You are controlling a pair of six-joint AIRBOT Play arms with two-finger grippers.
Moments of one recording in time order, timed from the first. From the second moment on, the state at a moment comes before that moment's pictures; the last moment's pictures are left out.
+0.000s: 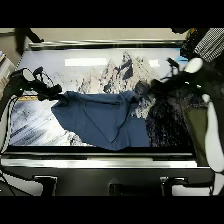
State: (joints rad) left arm 0.04 -1.75 1.63 1.35 -1.24 -1.78; right arm -0.04 -1.56 1.57 -1.11 1.43 1.61
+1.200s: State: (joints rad) left arm 0.04 -1.75 1.65 1.33 -1.37 -1.77; right arm -0.12 -1.22 0.47 -0.77 1.05 1.36
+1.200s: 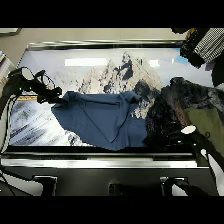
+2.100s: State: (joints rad) left arm 0.31 -1.25 1.85 1.09 -1.52 -1.71; right arm -0.03 -0.92 1.88 -1.29 1.14 1.83
